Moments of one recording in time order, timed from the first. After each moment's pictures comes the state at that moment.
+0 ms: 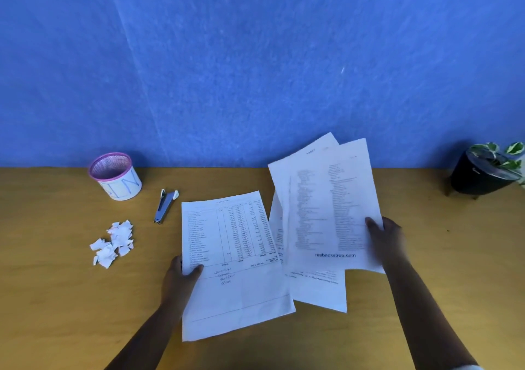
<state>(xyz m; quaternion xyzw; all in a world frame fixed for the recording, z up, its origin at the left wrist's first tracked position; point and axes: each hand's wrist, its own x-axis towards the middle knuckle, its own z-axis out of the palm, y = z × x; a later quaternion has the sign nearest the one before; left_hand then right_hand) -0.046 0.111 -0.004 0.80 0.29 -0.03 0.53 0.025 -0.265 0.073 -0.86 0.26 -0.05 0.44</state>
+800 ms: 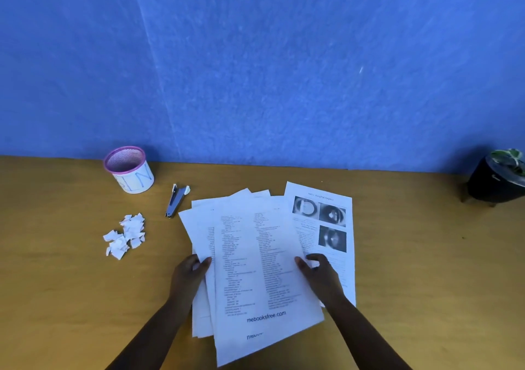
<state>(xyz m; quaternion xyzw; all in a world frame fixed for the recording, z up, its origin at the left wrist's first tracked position) -0.050 0.119 -0.006 0.77 0.25 -0.05 0.58 -0.028 -0.148 0.018 -0.85 0.21 0.20 0.43</state>
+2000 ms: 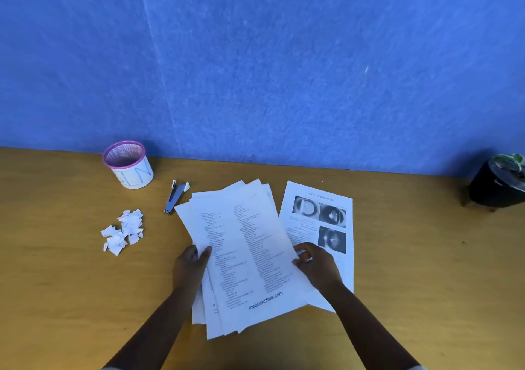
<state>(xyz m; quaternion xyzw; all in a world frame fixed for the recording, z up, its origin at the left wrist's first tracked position) -0.034 0.109 -0.013 0.77 0.29 -0.01 0.57 -0.005 -0.149 0.022 -0.92 0.09 0.17 0.35</state>
